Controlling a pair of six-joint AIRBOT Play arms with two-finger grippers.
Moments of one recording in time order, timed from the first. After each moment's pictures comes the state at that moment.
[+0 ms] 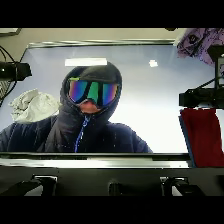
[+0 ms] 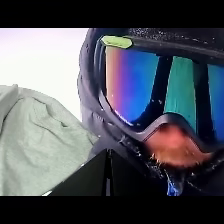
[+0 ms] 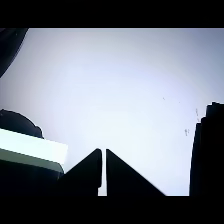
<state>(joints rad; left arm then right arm) -0.09 -1.19 1.63 1.63 -1.26 -1.68 -0.01 -0.91 1.32 -1.40 1.35 1.41</state>
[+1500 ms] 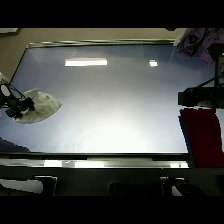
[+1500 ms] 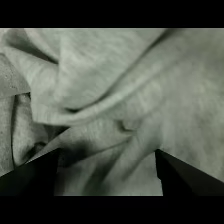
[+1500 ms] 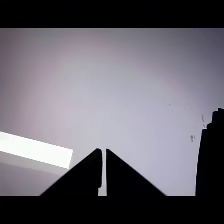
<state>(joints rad) 0.32 -1.64 1.37 1.68 -1.14 -1.96 -0.01 -0.91 1.32 -1.37 1.34 1.41</state>
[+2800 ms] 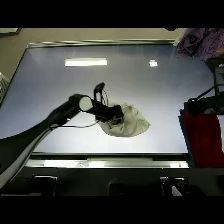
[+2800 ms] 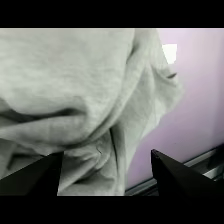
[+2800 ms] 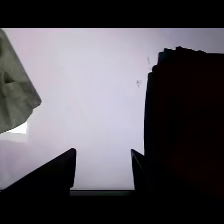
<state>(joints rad) -0.63 -1.56 1.38 1.09 -0.90 -2.01 -0.02 -0.91 1.25 -1.64 1.43 1.49</state>
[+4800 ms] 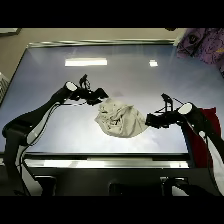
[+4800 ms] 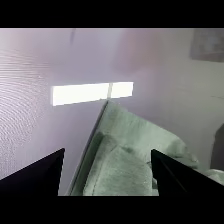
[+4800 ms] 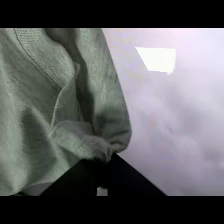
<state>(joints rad) -0.29 -2.03 1.66 0.67 -0.89 -1.52 -0.02 -1.30 0.85 -0.97 1.03 1.35</state>
